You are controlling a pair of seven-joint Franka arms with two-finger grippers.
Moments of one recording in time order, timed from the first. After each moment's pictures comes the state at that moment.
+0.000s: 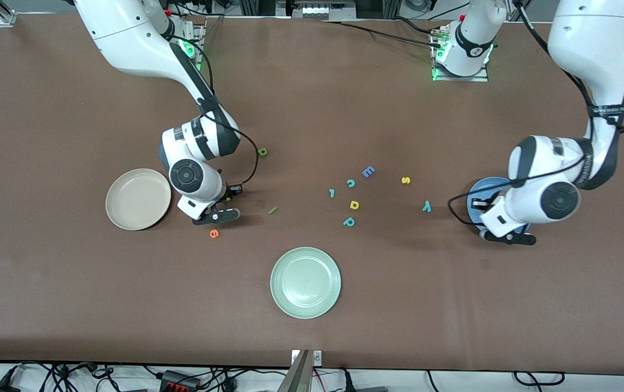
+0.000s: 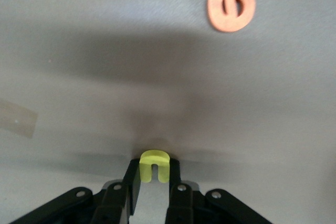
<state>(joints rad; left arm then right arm) 0.00 0.52 -0.03 -1.80 0.06 2.04 0.02 0.43 0.62 -0.01 -1.82 0.06 2.26 0.21</state>
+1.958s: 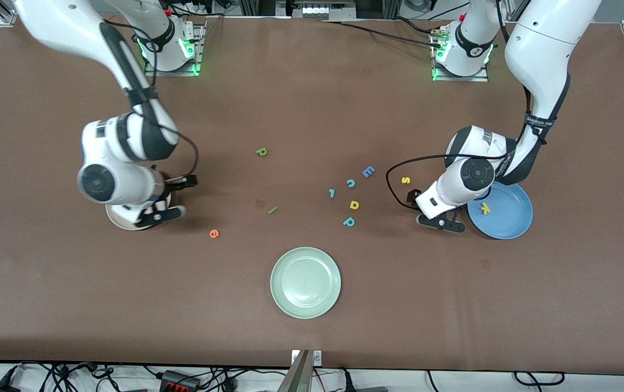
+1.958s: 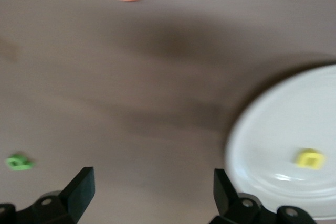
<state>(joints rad) -0.04 0.55 -0.25 -1.99 0.17 2.42 -0.18 0.23 0.46 0.06 -1.84 0.08 2.00 -0.04</state>
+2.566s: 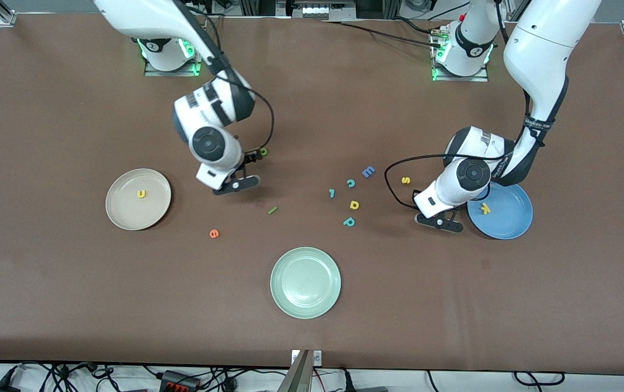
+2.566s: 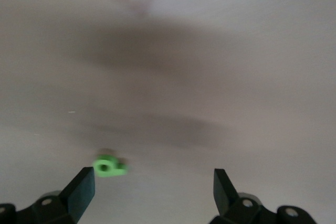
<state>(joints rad) -0.04 0.57 -0.25 -1.99 0.18 2.43 -0.18 0.55 0.46 0.07 -1.97 0.08 2.18 0.31</state>
